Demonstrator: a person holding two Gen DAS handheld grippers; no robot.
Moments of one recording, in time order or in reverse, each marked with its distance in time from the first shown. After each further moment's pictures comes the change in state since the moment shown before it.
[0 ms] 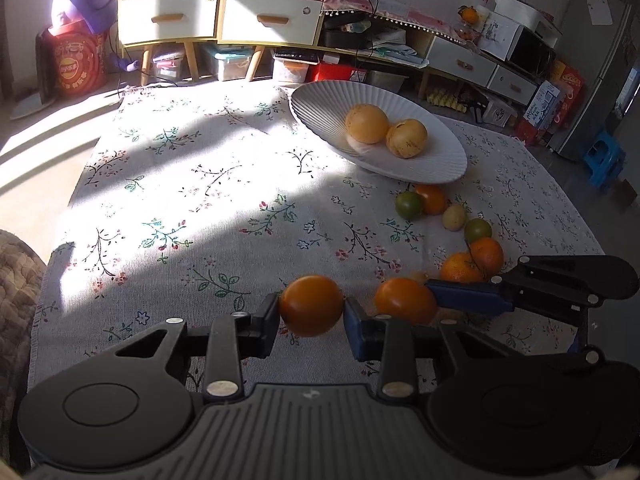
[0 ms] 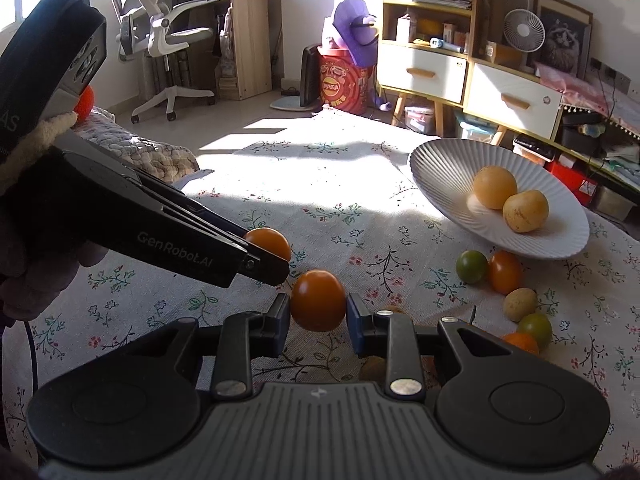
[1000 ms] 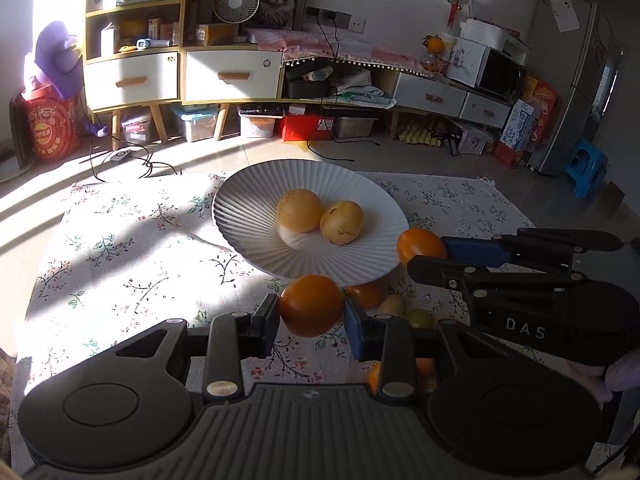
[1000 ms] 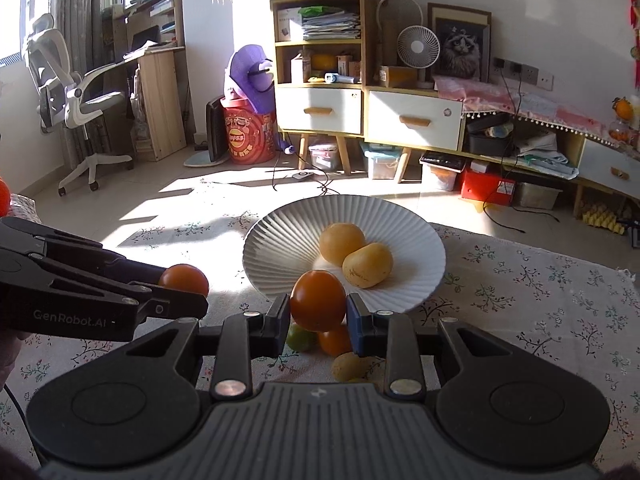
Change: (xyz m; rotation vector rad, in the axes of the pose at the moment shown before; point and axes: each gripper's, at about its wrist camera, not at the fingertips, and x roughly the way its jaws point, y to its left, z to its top) left arm 0.010 -0.058 0.051 0.088 -0.136 -0.017; right arm -0.018 -0.089 0.029 0.170 -0.116 -0.184
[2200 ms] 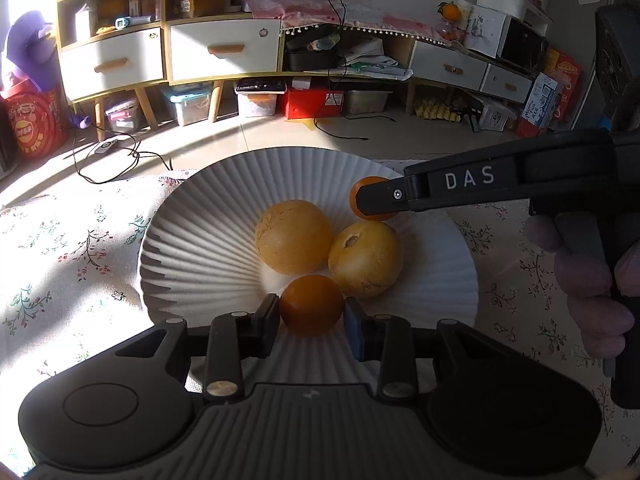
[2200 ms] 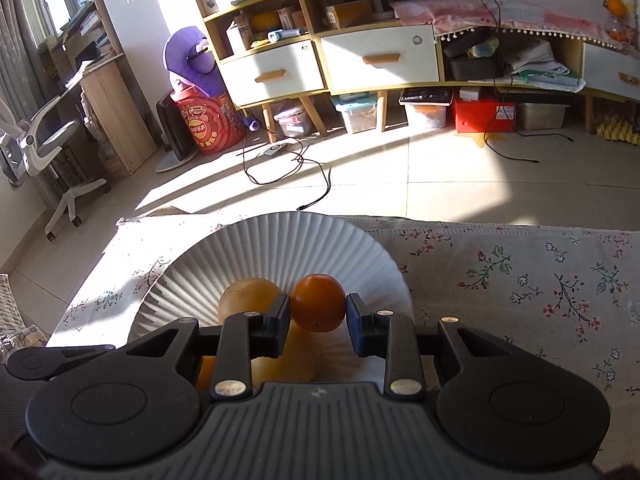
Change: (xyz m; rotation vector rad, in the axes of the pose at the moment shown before) left arm 0.104 -0.003 0.034 0.027 0.078 0.033; right arm 0.105 -0.078 0.046 0.233 0.154 0.067
